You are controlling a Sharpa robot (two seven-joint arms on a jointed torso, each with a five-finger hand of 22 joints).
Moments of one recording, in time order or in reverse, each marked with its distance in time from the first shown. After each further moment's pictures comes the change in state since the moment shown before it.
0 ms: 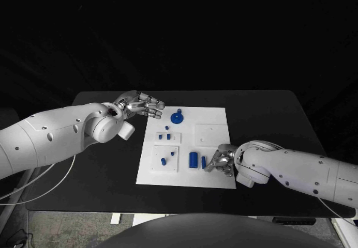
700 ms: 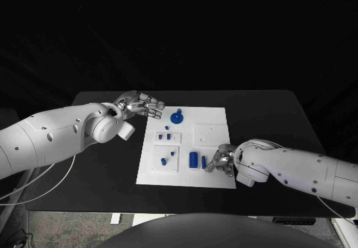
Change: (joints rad) left arm 0.000 0.000 0.000 -0.001 0.000 0.005 -0.003; left_hand 0.000 0.000 0.000 0.000 0.000 0.000 0.000 0.000 0.000 0.000 0.000 0.000 0.000 0.000 0.000 0.000 0.000 0.000 0.000 0.000 0.000 0.000; right arm 0.004 0.007 0.004 -0.009 0.003 0.028 -0.036; right_hand -0.014 -0.015 -0.103 -0.019 0.185 0.007 -0.006 0.002 0.002 0.000 0.000 0.000 0.002 0.000 0.000 0.005 -0.005 0.000 0.000 0.000 0.000 0.000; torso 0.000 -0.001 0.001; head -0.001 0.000
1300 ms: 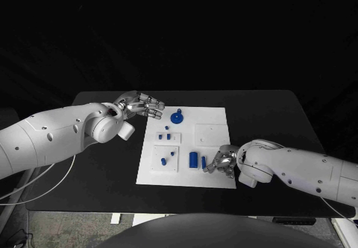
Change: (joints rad) left arm 0.000 0.000 0.000 -0.001 -0.001 0.004 -0.002; left_hand 0.000 0.000 0.000 0.000 0.000 -0.003 0.003 0.000 0.000 0.000 0.000 0.000 0.000 0.000 0.000 0.000 0.000 0.000 0.000 0.000 0.000 0.000; right arm -0.001 -0.024 -0.001 0.009 0.040 0.018 0.047; right_hand 0.059 -0.089 -0.175 0.120 0.063 -0.030 0.021 -0.007 -0.034 -0.011 0.004 -0.012 -0.017 0.000 0.000 -0.020 -0.007 0.000 0.000 0.000 -0.044 0.000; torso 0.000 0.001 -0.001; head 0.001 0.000
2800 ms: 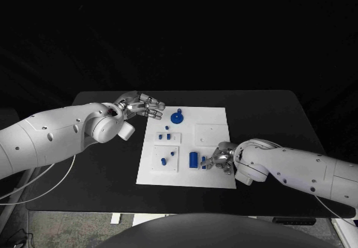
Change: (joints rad) left arm 0.000 0.000 0.000 0.000 -0.001 0.004 -0.003; left_hand 0.000 0.000 0.000 0.000 0.000 0.000 0.000 0.000 0.000 0.000 0.000 0.000 0.000 0.000 0.000 0.000 0.000 0.000 0.000 0.000 0.000 0.000; right arm -0.001 0.031 0.001 -0.028 -0.027 -0.067 -0.004; right_hand -0.084 -0.004 0.119 0.040 -0.205 0.021 -0.014 0.008 0.018 0.006 -0.006 0.008 0.004 0.000 0.000 0.004 -0.001 0.000 0.000 0.000 0.005 0.000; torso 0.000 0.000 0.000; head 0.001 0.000
